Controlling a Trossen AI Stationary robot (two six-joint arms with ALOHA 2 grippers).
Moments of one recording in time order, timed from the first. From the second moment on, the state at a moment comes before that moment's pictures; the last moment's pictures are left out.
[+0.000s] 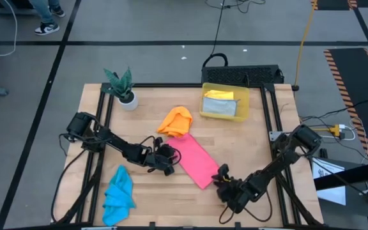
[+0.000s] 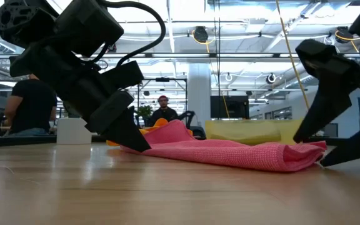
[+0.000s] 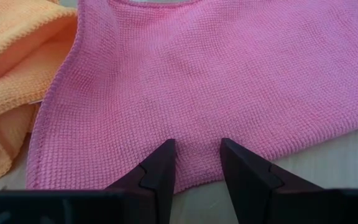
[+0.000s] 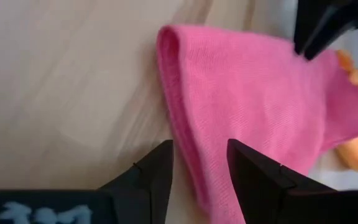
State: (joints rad) left arm -0.30 1.83 0.71 0.26 -0.50 -0.47; right arm 0.77 1.87 0.82 -0.15 0.75 0.03
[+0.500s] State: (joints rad) left arm -0.30 1.83 0.71 0.26 -0.50 -0.47; right arm 0.77 1.87 0.82 -0.43 0.78 0.02
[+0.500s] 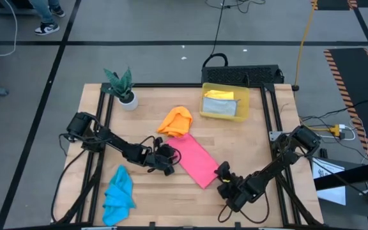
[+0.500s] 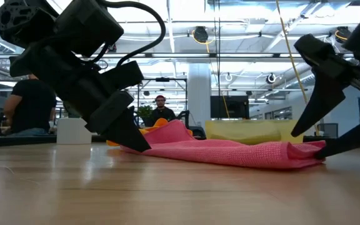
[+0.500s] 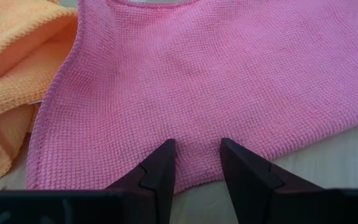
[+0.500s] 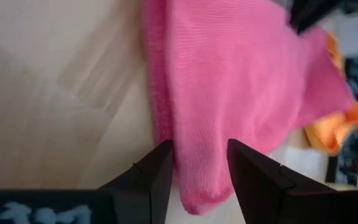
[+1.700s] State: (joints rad) left arm -0.30 1.83 0.71 0.27 -0.50 -0.47; right arm 0.77 1.84 0.74 -0.25 0.80 -0.01
